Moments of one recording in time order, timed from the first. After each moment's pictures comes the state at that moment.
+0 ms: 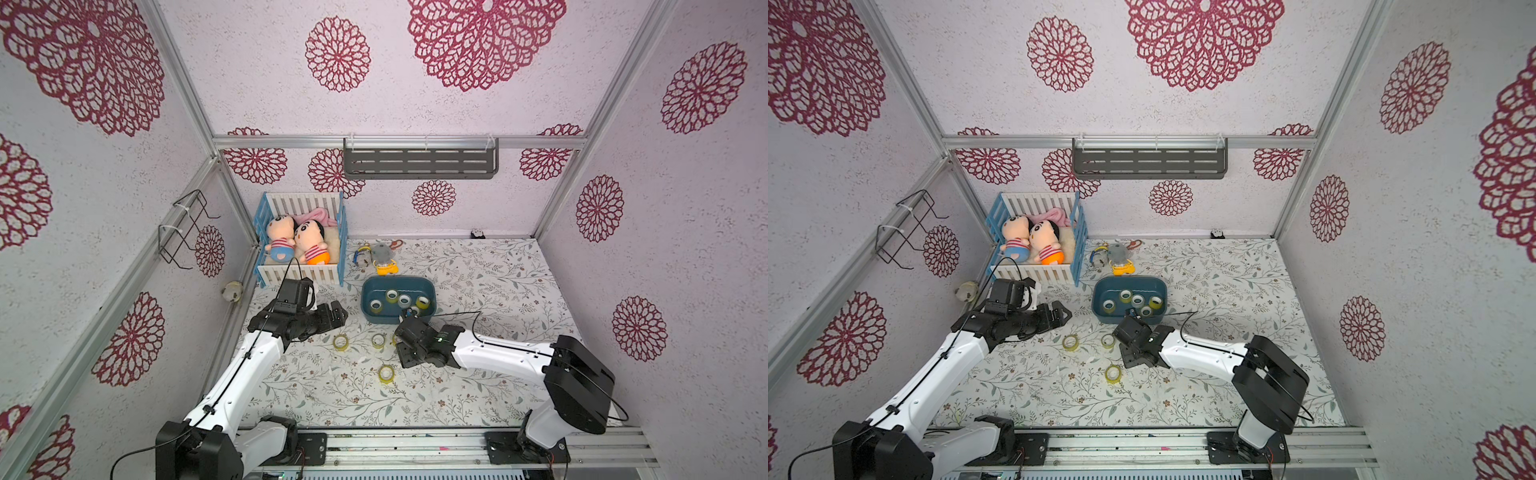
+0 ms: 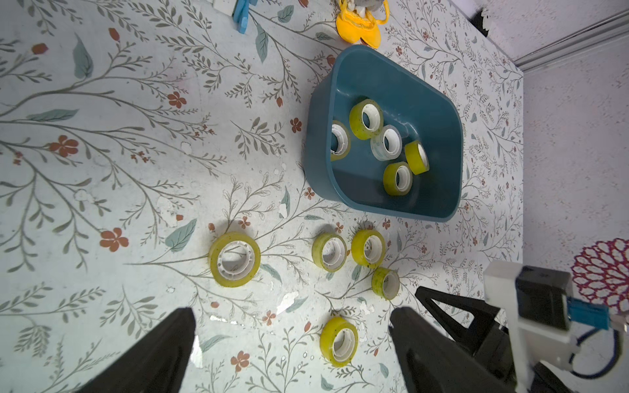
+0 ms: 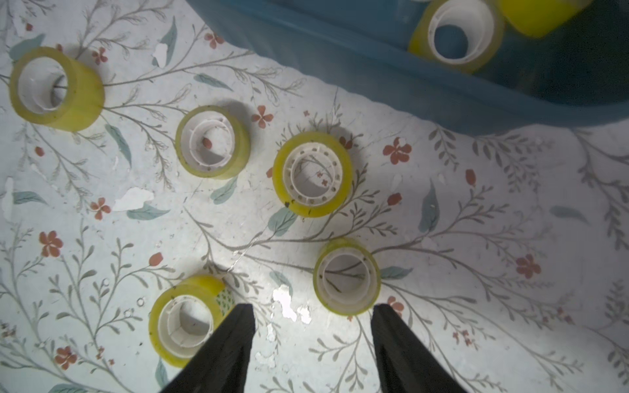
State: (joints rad) left arm -0.19 1.16 0.89 -0.67 0.27 -0.50; right arm 0.95 1.64 1.03 -0.52 0.19 0.55
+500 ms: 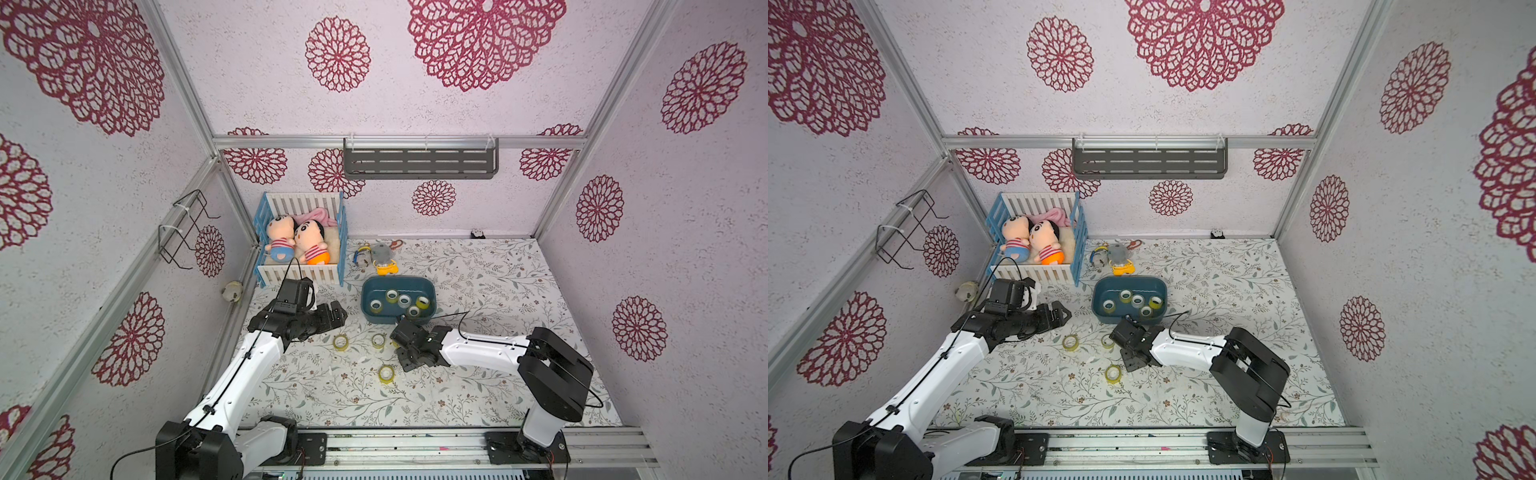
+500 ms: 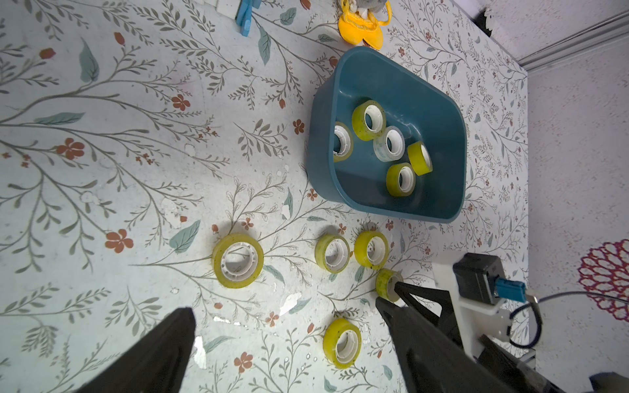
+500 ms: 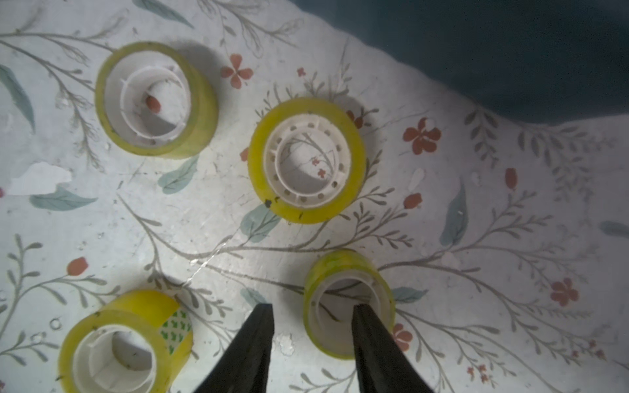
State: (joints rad) left arm -0.19 1.16 0.89 -0.67 0.26 -0.50; right arm 0.95 1.74 1.04 -0.52 0.19 0.50
